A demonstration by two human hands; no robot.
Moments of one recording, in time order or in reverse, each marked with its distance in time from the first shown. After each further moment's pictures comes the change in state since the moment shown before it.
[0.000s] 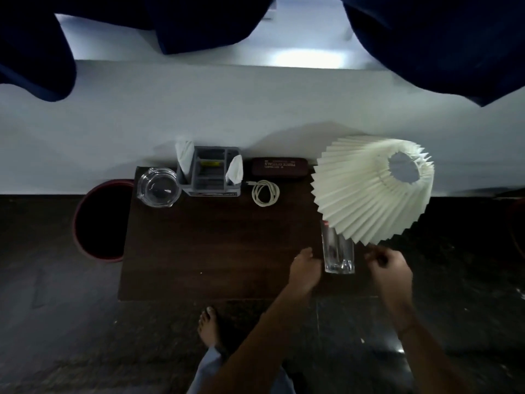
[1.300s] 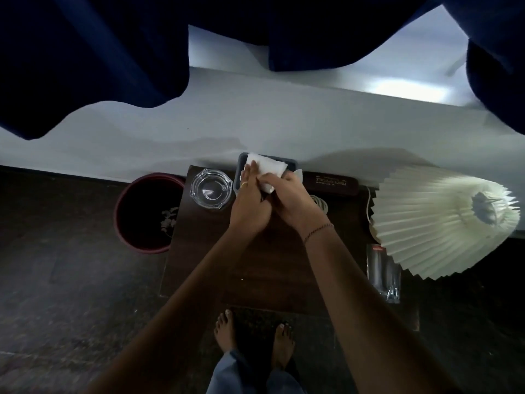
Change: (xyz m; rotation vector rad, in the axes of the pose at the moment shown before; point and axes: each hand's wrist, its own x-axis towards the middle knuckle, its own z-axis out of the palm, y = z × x) left_hand -0.014 0.086 -0.222 0.243 0.401 0.518; right_hand -0.030 -0.254 0.175 0.742 -0.838 0.007
